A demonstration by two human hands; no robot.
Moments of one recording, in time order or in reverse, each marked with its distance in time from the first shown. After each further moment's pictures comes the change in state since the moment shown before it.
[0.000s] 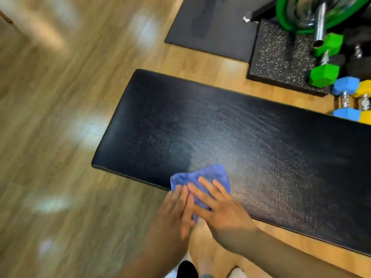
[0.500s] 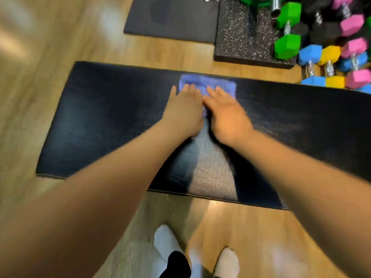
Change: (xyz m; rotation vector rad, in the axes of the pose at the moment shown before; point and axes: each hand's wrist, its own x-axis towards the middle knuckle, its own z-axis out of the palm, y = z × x) left_hand 0.247 0.055 -0.053 0.302 0.037 -0.014; right_hand 0.029 0.177 -0.048 0.078 0.235 0.548
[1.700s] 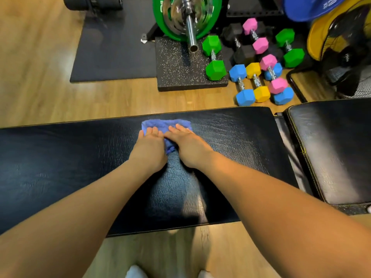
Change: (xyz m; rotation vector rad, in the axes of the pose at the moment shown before) left_hand 0.030 0.125 -0.013 0.095 -0.125 0.089; right_hand -0.061 0.110 -0.052 0.307 -0.109 0.068
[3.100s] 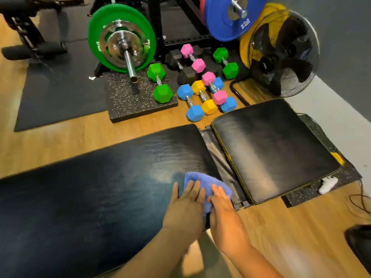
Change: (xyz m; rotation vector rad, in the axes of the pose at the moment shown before) left_hand -0.048 0.259 -0.013 -0.021 -0.096 0.482; right_hand -0.253 0.129 0.020 0.154 0.485 0.558
